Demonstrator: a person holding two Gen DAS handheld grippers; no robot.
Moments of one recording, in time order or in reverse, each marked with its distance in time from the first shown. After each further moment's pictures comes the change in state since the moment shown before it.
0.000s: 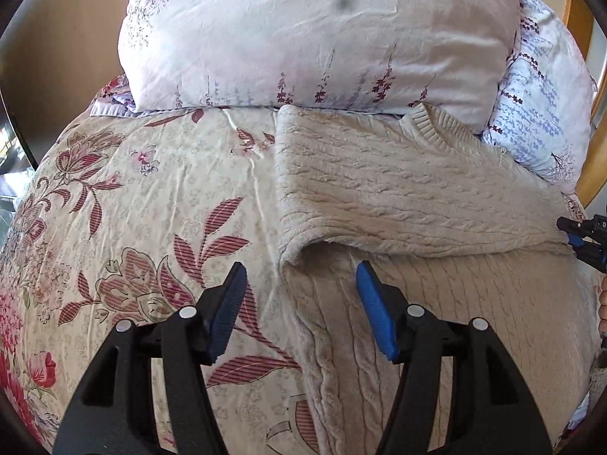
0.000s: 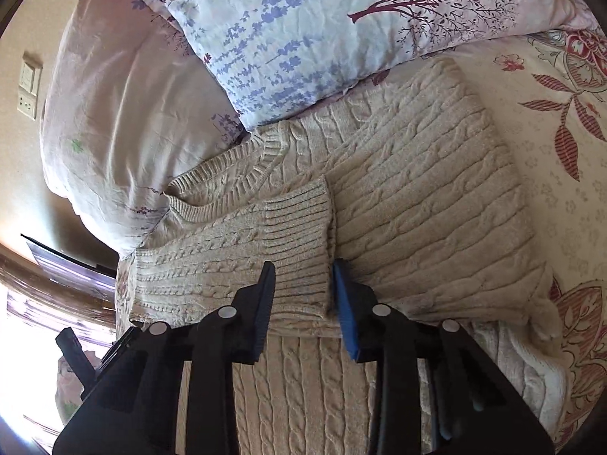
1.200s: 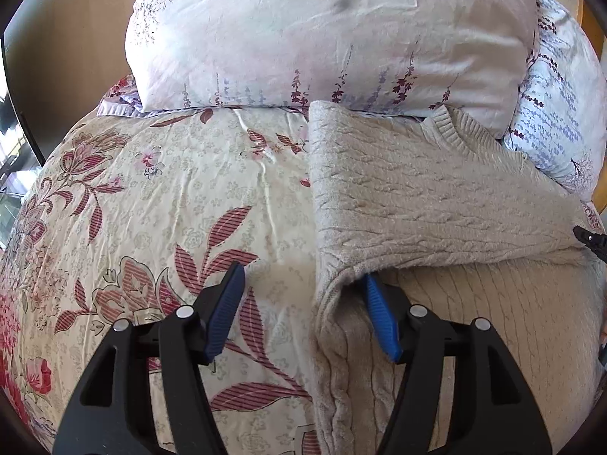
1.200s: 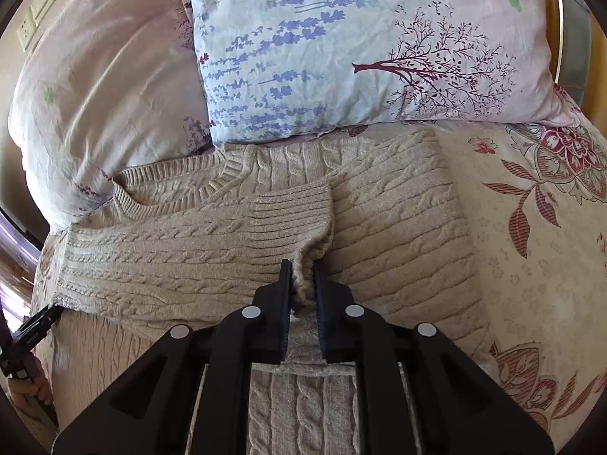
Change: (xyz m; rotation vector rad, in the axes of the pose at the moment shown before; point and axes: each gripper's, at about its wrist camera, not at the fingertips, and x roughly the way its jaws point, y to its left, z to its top) left arm 0.014 -0.002 0.001 0.005 -0.019 0.062; right arm 0.001 0.014 0.005 -0.228 -0.137 -0.282
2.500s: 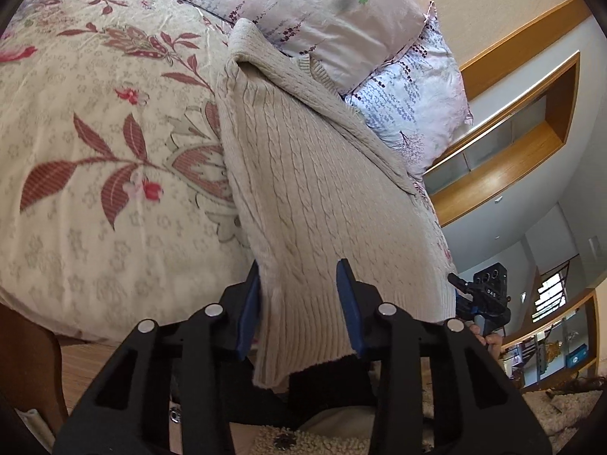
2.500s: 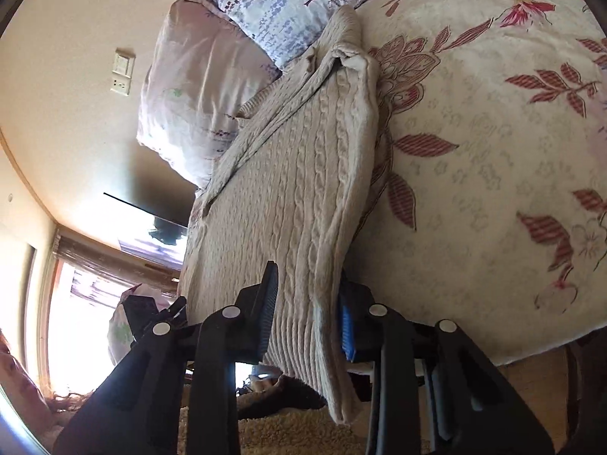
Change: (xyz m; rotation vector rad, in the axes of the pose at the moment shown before) left arm -0.116 0.027 -0.178 -0.245 0.077 -0.696; right arm -0.137 -0.109 -0.194 0.284 0.138 0.599
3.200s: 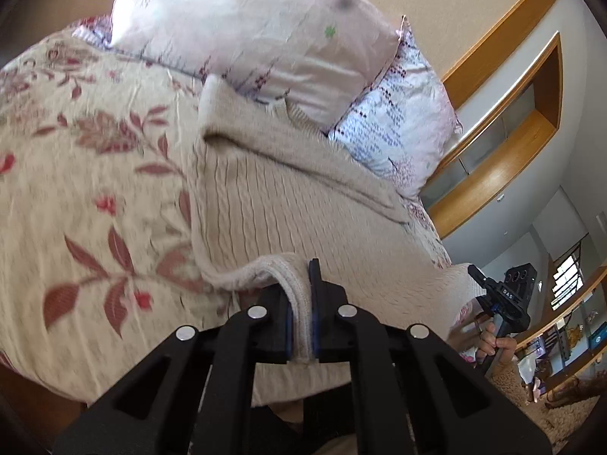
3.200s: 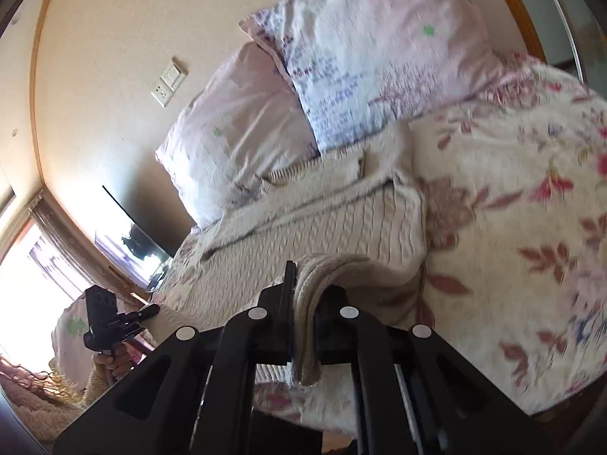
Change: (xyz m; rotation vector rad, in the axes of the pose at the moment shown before) left arm -0.016 -0.034 0.057 0.137 -0.130 0.055; right arm -0.024 0.071 0.022 -0.331 -0.317 -0.111
